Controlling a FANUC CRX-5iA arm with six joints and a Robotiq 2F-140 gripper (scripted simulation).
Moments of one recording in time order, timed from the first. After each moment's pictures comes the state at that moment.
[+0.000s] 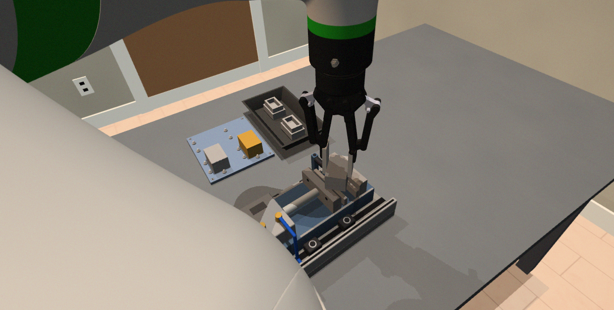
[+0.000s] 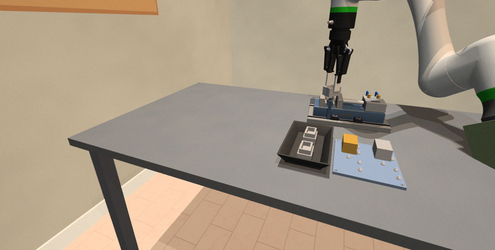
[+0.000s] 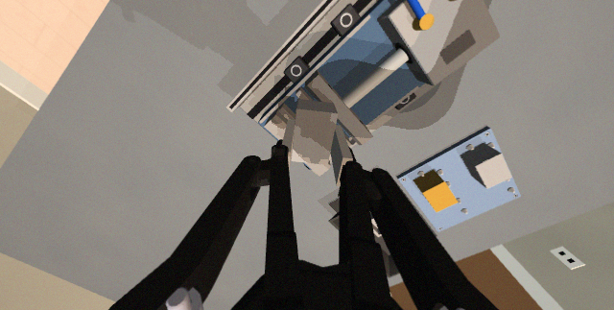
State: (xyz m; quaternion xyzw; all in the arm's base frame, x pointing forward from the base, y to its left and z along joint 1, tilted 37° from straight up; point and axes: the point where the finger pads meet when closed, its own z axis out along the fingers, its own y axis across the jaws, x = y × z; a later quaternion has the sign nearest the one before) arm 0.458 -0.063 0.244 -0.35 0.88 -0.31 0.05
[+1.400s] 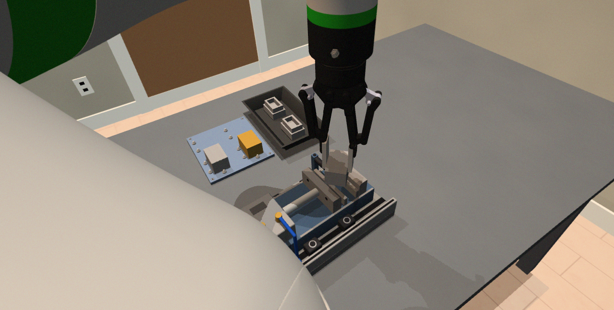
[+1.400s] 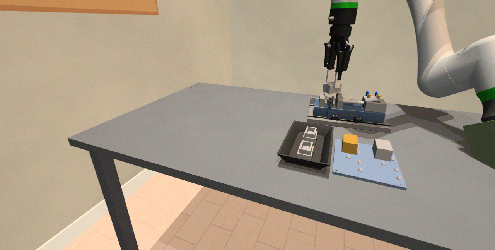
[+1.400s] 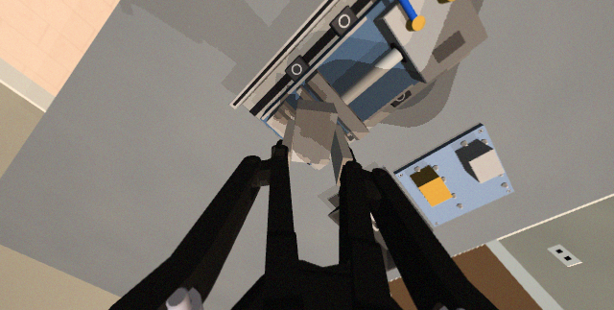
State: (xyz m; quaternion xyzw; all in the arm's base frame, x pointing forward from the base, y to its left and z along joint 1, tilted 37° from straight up) arm 0.454 -0.056 0.255 -0.35 0.88 -0.31 0.05
